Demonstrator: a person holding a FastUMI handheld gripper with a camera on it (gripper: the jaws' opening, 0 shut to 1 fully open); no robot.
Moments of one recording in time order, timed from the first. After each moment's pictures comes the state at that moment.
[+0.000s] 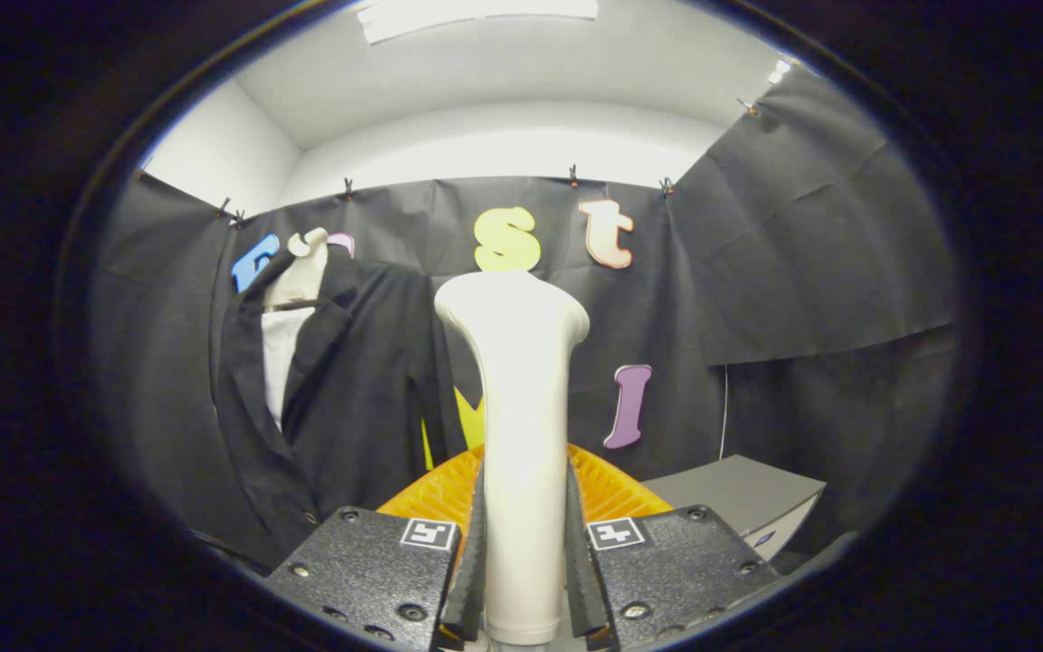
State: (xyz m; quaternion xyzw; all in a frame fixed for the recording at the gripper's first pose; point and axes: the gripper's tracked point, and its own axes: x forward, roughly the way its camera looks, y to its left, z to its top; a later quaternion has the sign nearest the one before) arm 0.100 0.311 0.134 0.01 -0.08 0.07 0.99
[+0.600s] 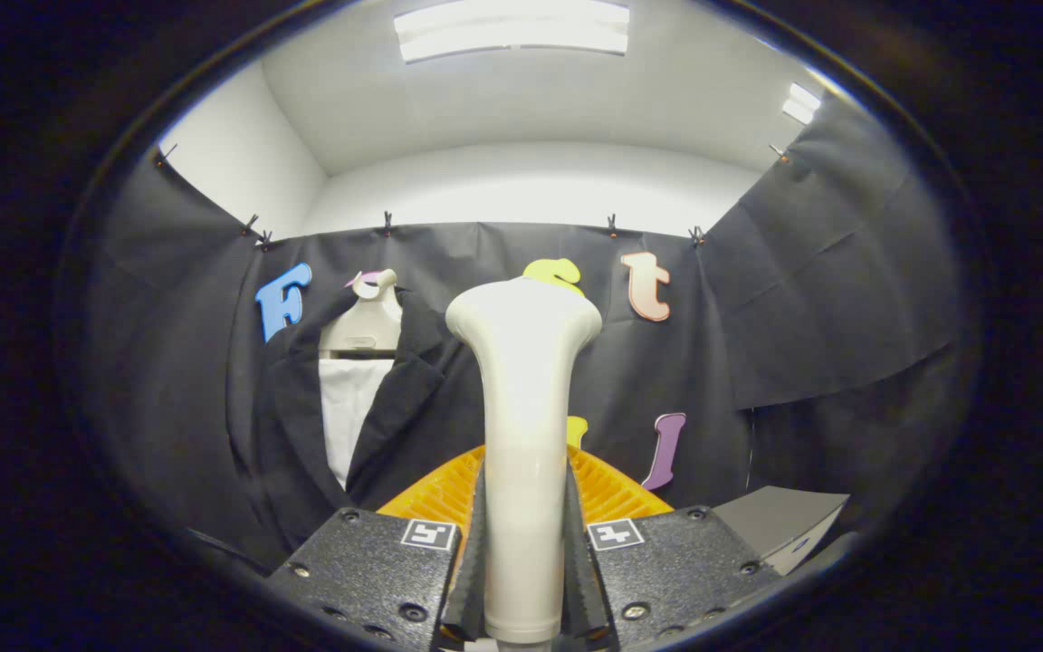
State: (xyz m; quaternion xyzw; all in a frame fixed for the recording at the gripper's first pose) arm 0.107 0.426 0.176 0.00 -0.15 0.08 0.99
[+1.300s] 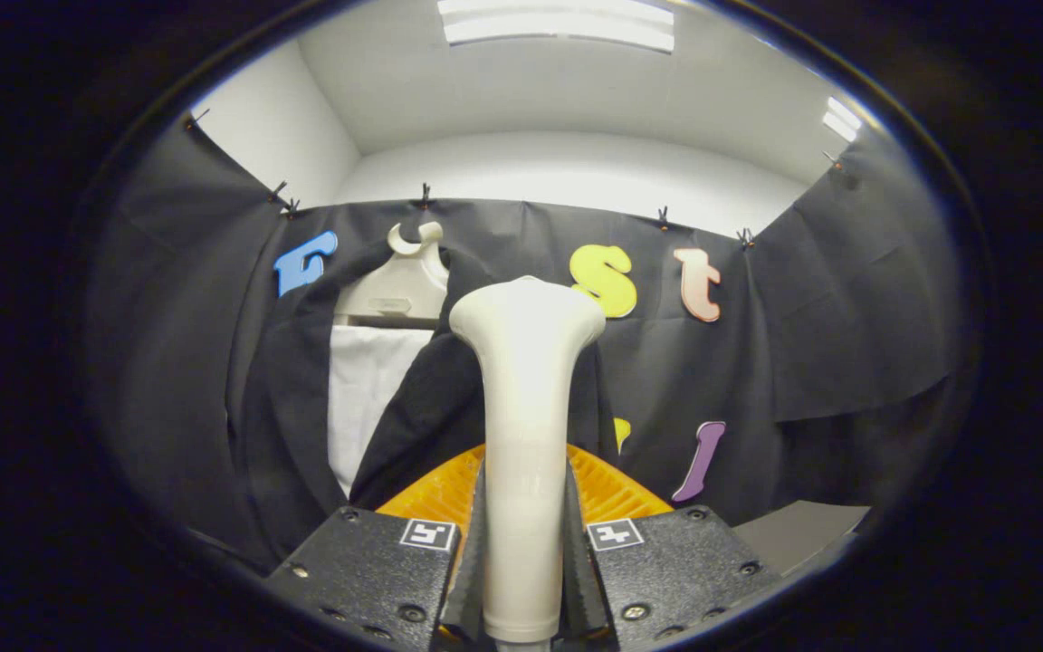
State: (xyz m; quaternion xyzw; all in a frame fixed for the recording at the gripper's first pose) arm 0.168 0.490 0.151 -0.05 -0.12 0.11 0.98
